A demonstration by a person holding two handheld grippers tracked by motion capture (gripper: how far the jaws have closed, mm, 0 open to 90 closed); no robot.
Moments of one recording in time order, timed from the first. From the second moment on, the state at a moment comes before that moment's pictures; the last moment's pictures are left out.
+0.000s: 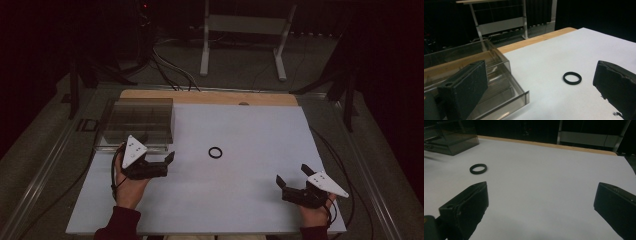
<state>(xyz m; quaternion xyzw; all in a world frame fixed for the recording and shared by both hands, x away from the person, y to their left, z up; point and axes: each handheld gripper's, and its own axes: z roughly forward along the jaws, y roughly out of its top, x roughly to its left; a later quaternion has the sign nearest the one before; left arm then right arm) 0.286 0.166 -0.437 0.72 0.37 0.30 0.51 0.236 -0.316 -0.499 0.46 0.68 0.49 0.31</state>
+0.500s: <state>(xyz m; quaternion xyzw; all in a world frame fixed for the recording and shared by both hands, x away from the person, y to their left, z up) 0.303 0.135 -0.436 0.72 0.36 0.29 0.51 0.236 -0.316 -0.499 0.46 0.68 0.49 0.31</state>
